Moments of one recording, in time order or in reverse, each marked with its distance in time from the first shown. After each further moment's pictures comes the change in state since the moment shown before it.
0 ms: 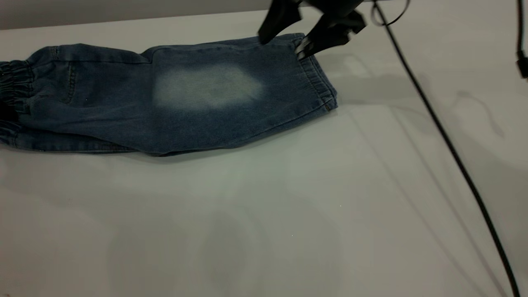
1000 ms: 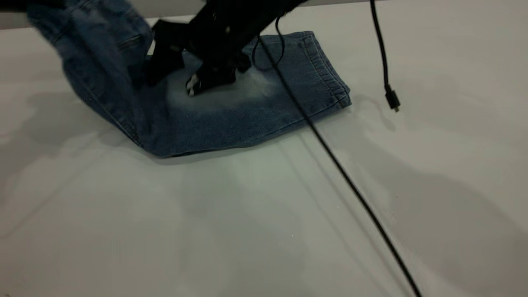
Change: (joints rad) left arm -0.305 -0.393 0.012 0.011 0.114 -0.001; right arm 0.251 0.276 -0.382 0.053 -0.039 0.085
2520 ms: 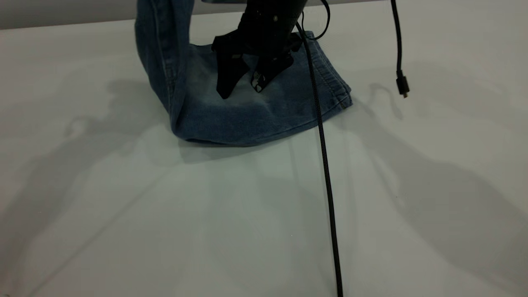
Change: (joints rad) left arm -0.287 -0.052 -0.113 -0.158 -0.080 0.045; right arm -0.074 0.079 -0.246 -0.525 0.278 0.205
